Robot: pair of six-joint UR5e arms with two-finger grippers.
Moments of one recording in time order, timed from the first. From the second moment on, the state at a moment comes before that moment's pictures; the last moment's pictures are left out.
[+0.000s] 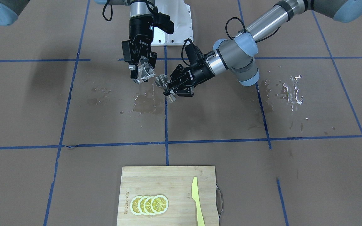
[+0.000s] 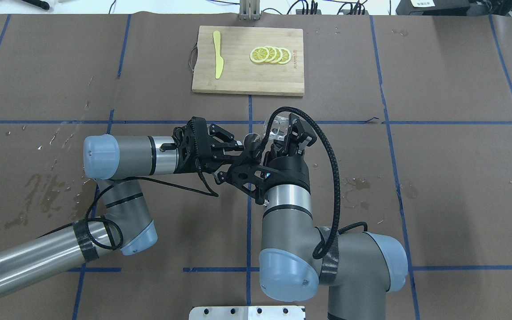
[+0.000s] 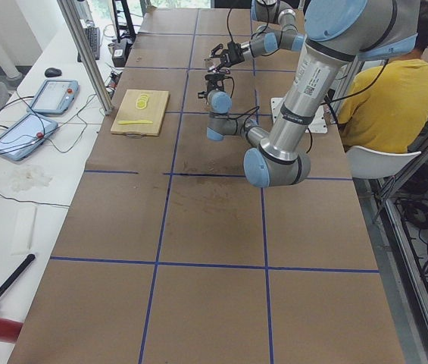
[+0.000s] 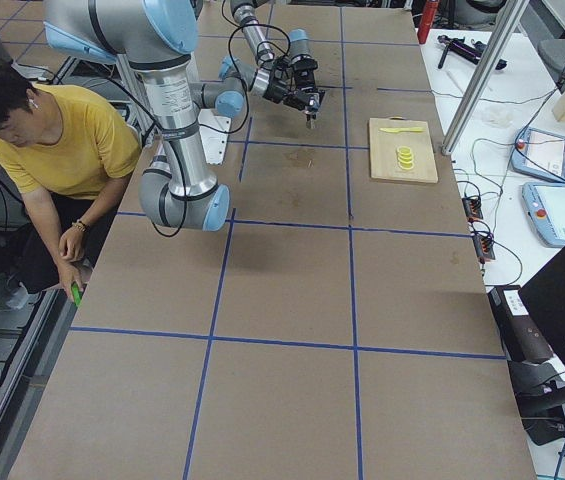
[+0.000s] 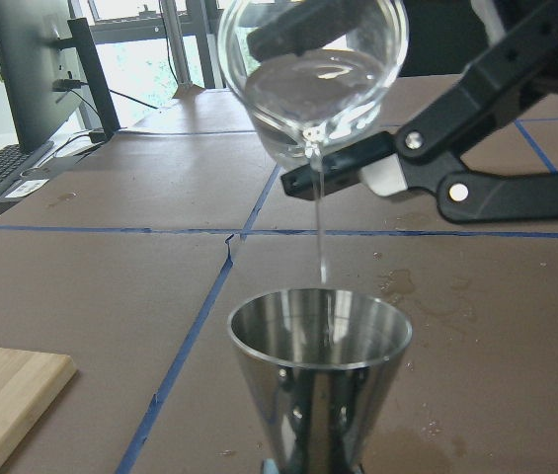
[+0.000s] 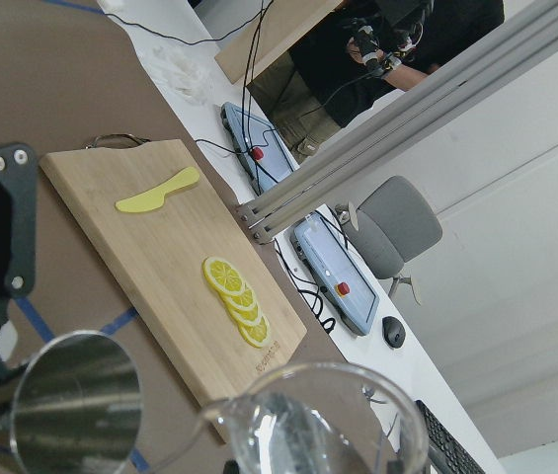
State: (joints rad) left arm -0.51 -2.17 -1.32 -3.07 -1.83 -0.13; right arm 0.18 -0.99 1.93 -1.68 0.53 0.41
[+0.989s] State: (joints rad) left arm -0.51 -2.17 -1.32 -3.07 -1.83 -0.13; right arm 0.20 -0.92 1.93 -1.87 0.53 0.29
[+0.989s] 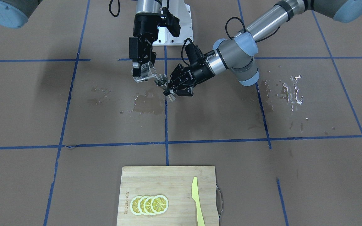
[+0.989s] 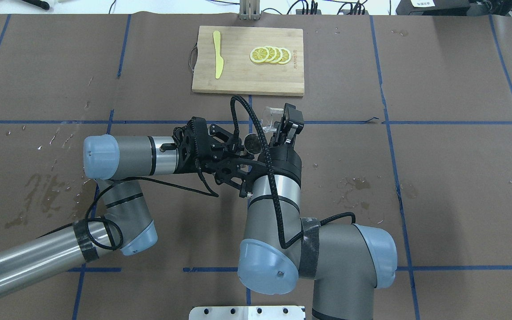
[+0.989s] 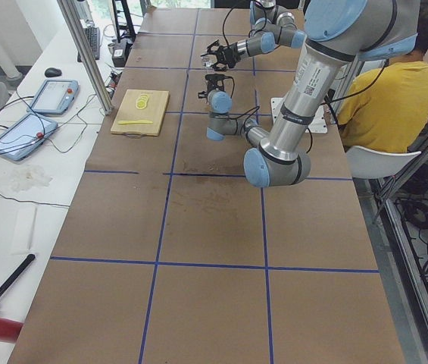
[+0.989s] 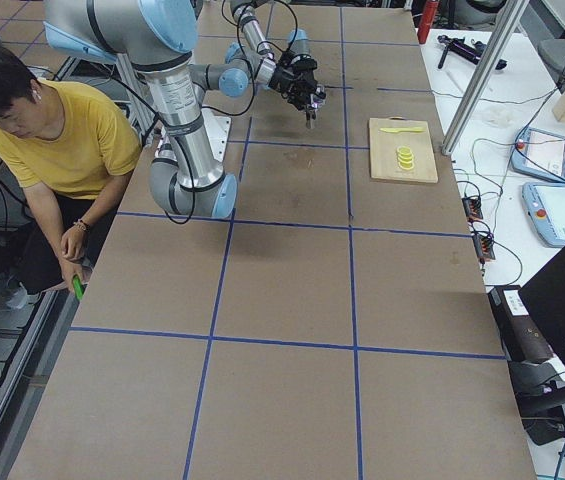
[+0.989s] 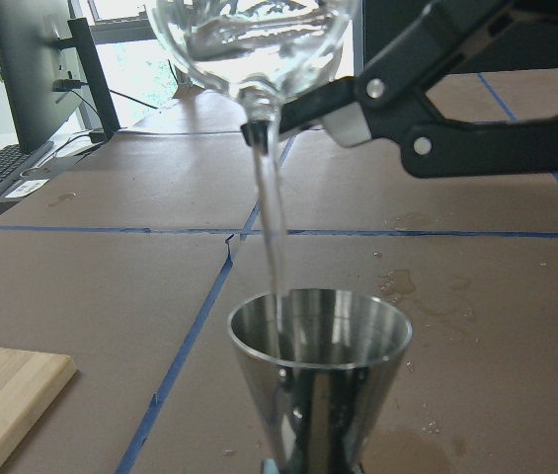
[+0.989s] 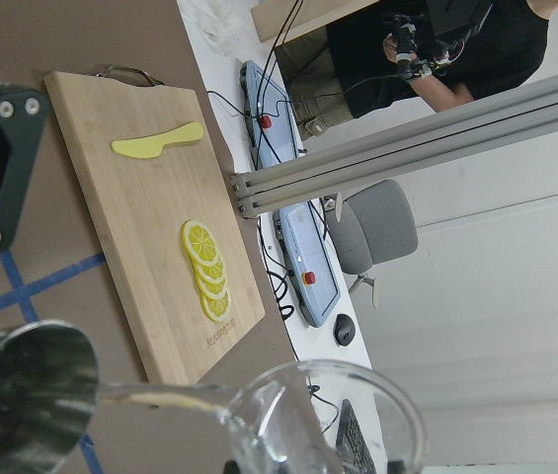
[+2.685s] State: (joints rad) left arm -0.51 -2.17 -1.32 -3.07 -1.83 -0.13; right arm 0.20 -0.92 1.98 -1.83 0.55 0.26
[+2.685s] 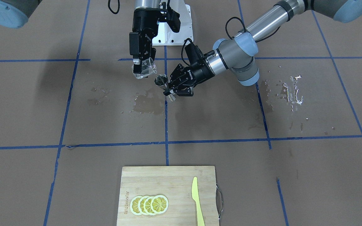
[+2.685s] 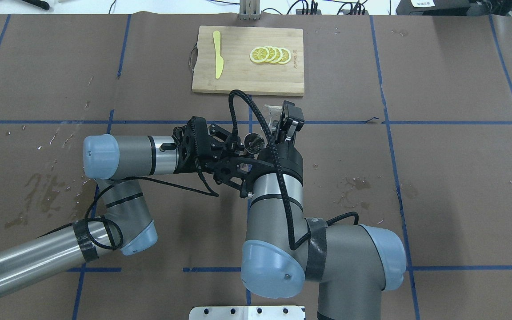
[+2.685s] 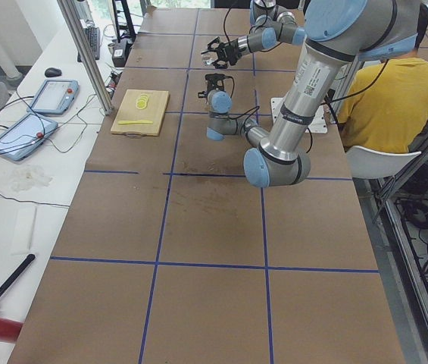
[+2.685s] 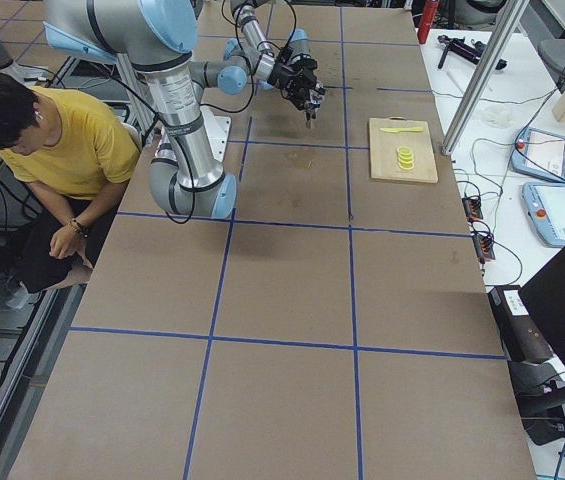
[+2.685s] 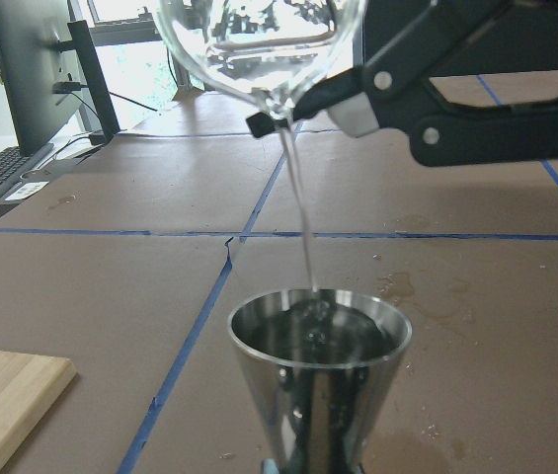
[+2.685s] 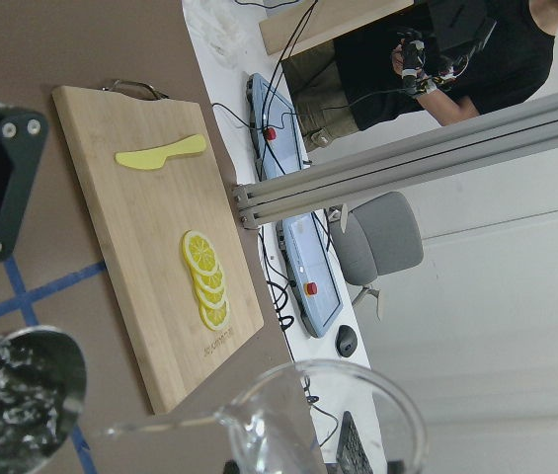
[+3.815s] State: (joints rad) left arm -0.53 -2.16 -1.32 -3.11 -1.83 -0.19; right arm 0.26 -1.10 1.99 -1.31 0.67 0.54
